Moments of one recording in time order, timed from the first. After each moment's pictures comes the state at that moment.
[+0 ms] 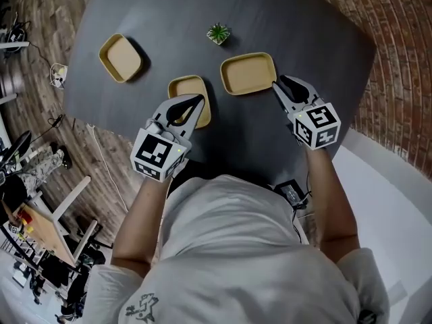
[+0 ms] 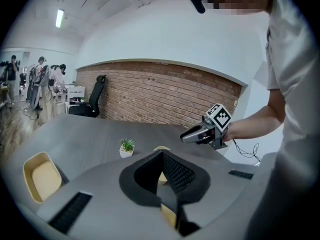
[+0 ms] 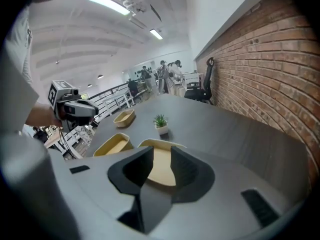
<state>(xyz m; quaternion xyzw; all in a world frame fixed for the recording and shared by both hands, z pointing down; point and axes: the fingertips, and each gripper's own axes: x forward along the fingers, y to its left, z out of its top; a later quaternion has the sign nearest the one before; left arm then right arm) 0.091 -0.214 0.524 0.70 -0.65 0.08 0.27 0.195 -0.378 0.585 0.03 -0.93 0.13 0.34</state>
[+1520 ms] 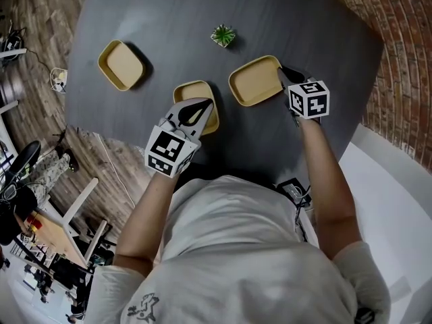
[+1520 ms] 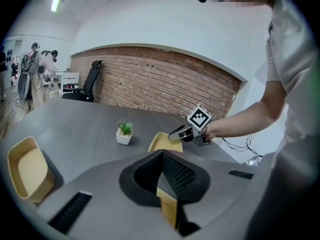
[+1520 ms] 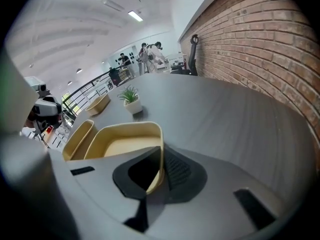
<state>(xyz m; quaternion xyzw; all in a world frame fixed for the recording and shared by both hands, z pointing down) 0.091 -0.217 0.584 0.72 -0.61 0.10 0.32 0.185 -0.419 0.700 0.10 -0.88 0.17 0.44</state>
